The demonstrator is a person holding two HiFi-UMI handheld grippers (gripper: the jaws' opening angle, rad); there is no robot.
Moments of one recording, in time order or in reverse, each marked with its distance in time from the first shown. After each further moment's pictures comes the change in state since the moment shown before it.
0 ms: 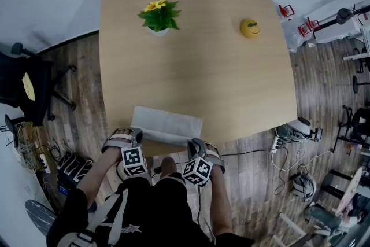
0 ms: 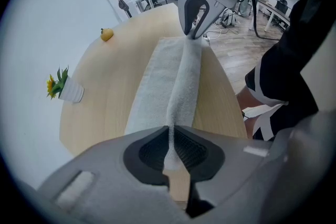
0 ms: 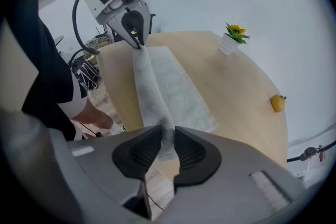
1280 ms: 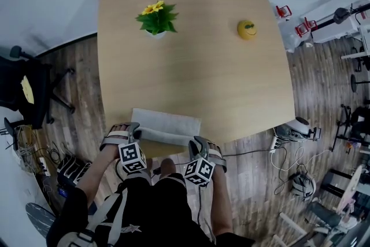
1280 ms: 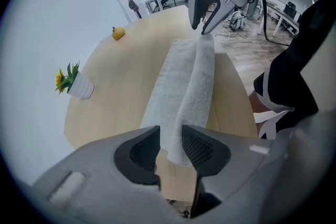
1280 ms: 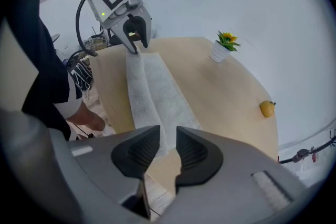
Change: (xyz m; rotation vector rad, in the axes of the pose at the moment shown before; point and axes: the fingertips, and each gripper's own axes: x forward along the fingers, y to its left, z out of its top) left arm 0.000 0.030 -0.001 -0.071 -0.026 0.038; right arm -0.014 -0.028 0.012 -0.009 -0.035 -0.076
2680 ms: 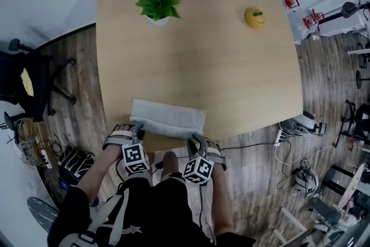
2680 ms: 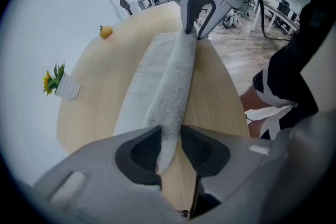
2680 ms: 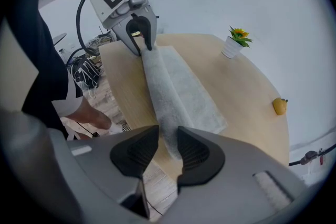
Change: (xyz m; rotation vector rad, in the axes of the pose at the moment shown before) left arm 0.018 -0.046 -0.001 0.040 0.012 -0.052; right arm 0.019 0.043 -0.015 -0.023 -0.002 0.064
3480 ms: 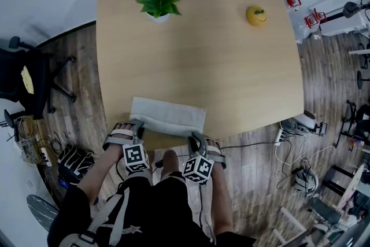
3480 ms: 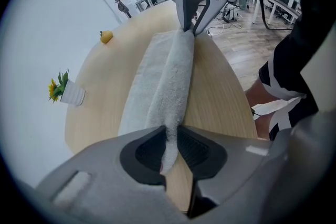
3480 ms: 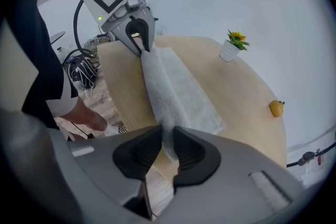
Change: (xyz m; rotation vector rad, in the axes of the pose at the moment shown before) left arm 0.005 0.002 0.000 0.048 0.010 0.077; right arm 0.003 -0.005 0.000 -0.011 -0.029 -0.040
